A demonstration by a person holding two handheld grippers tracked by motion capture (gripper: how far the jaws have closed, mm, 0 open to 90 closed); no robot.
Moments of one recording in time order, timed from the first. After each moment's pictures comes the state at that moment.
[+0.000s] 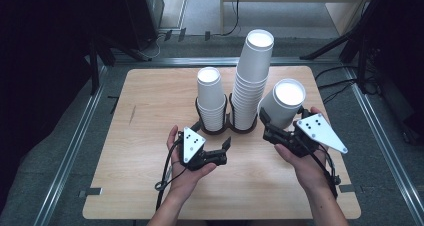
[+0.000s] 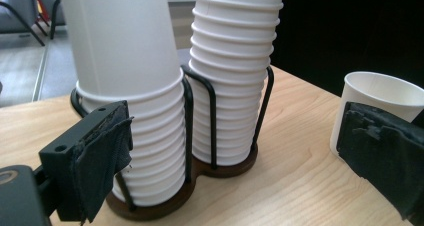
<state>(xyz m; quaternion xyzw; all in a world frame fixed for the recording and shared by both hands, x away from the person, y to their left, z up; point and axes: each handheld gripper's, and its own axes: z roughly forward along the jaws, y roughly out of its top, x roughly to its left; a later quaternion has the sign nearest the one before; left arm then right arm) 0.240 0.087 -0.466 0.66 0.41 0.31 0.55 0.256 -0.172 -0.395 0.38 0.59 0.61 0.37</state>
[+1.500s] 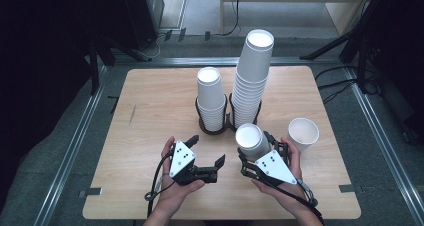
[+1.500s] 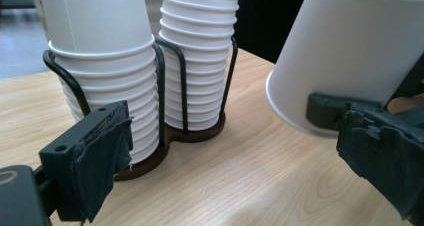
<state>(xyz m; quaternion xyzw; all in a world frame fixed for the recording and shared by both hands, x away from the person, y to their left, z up) 0.213 0.108 -0.476 0.69 0.38 0.25 0.56 0.225 -0.133 -0.490 0.30 0.70 0.50 0.42</state>
